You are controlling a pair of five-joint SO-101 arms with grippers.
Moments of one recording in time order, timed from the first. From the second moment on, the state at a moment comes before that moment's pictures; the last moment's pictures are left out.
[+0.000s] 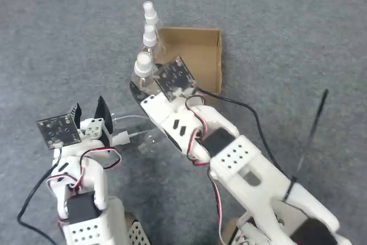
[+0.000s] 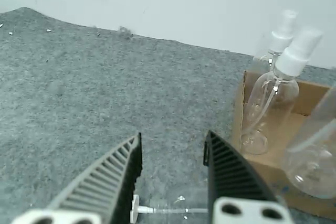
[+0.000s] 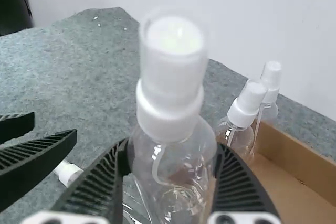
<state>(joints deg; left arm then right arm) -19.5 -103.5 89.7 47.6 8.6 -44.8 -27.3 44.8 8.7 2.2</state>
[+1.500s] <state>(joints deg) -19.5 -103.5 89.7 47.6 8.6 -39.4 4.0 36.2 -10.5 2.2</state>
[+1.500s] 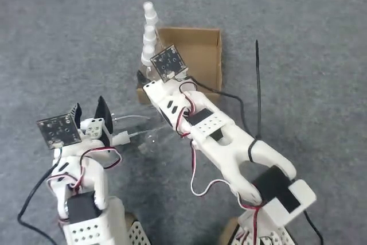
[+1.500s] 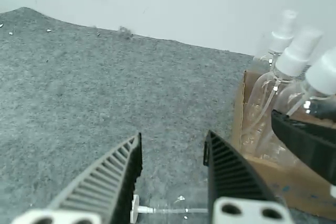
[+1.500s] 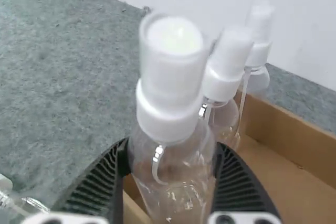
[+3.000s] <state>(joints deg) -19.5 -103.5 89.7 47.6 8.6 -39.4 15.2 28.4 -10.0 -3.2</state>
